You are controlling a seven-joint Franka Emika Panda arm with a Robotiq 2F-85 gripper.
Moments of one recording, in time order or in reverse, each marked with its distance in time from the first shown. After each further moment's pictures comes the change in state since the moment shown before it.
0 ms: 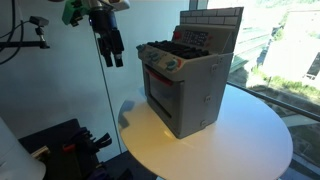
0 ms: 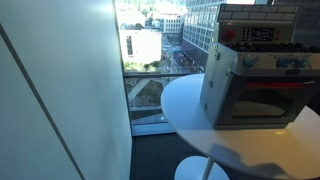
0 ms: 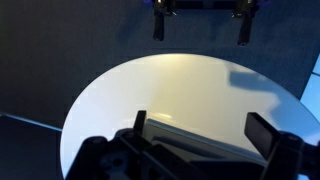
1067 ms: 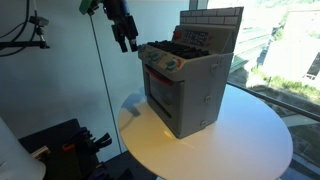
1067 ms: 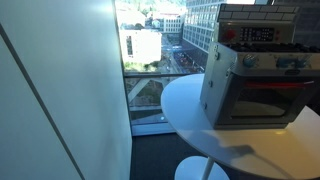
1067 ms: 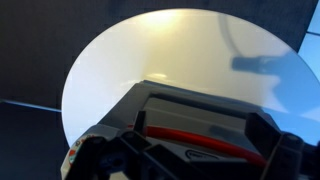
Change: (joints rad) arm 0.004 0.114 -0.007 0.157 0.000 0.078 0.076
